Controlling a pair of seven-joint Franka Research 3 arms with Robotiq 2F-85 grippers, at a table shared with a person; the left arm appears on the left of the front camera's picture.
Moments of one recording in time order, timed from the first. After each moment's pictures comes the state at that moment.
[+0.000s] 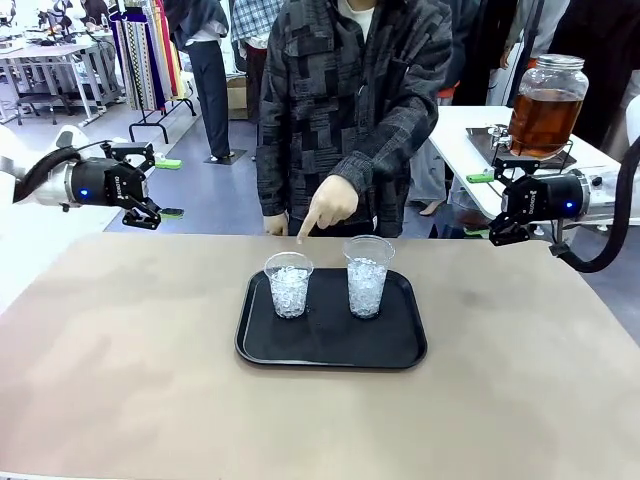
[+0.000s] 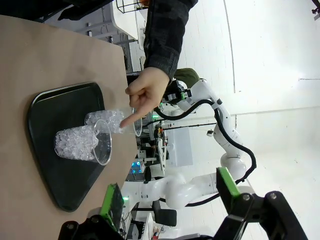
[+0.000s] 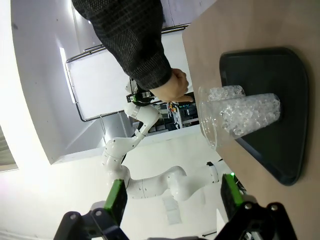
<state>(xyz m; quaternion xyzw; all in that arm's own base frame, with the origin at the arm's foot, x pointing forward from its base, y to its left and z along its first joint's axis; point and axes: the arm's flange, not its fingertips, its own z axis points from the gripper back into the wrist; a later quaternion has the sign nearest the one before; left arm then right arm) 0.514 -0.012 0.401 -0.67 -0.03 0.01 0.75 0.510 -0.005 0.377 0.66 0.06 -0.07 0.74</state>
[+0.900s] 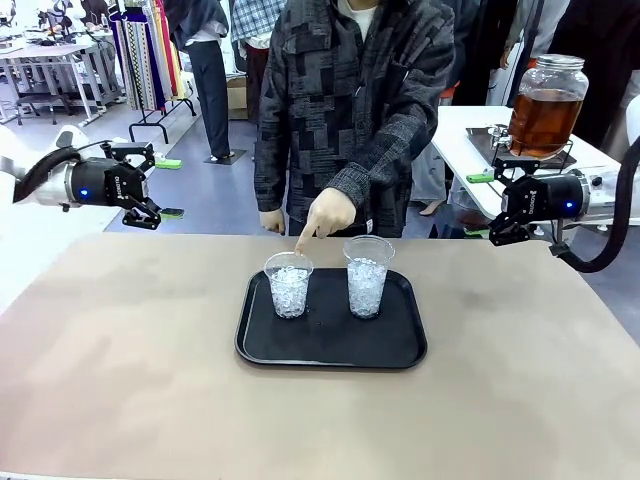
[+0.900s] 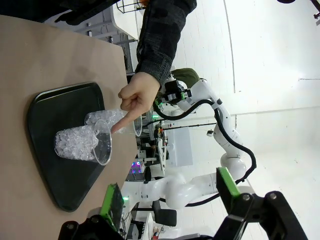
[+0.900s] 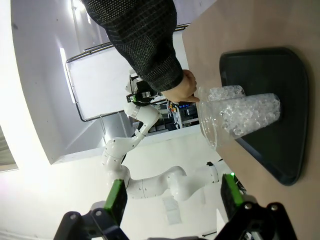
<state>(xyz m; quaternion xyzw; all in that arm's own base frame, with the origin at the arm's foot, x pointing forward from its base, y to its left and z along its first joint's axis) 0.514 -0.012 0.401 -0.67 -0.03 0.01 0.75 0.510 -0.005 0.377 0.66 0.06 -0.07 0.74</state>
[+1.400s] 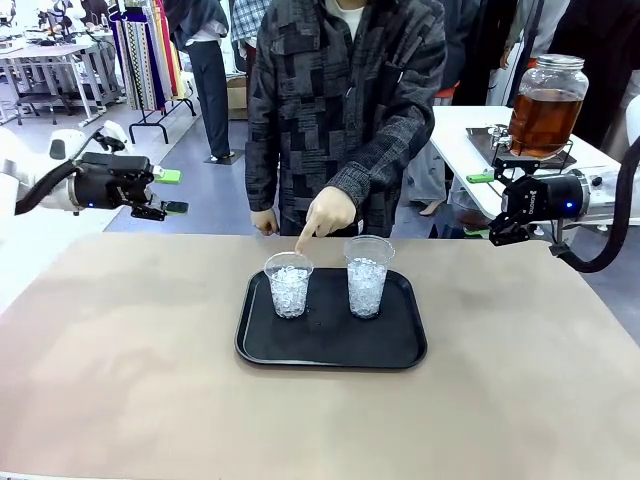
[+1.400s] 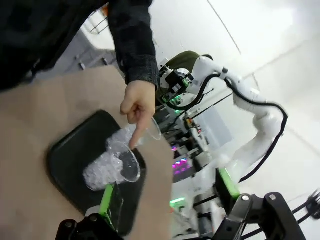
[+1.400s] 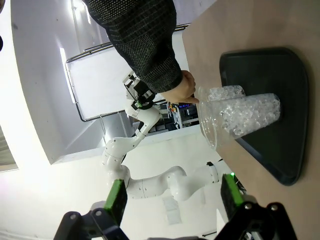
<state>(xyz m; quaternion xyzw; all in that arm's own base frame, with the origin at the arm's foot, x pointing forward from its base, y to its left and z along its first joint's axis) 0.513 -0.015 0.393 -0.63 -0.21 -0.19 0.72 0.510 -0.005 0.377 0.66 0.06 -0.07 0.74</state>
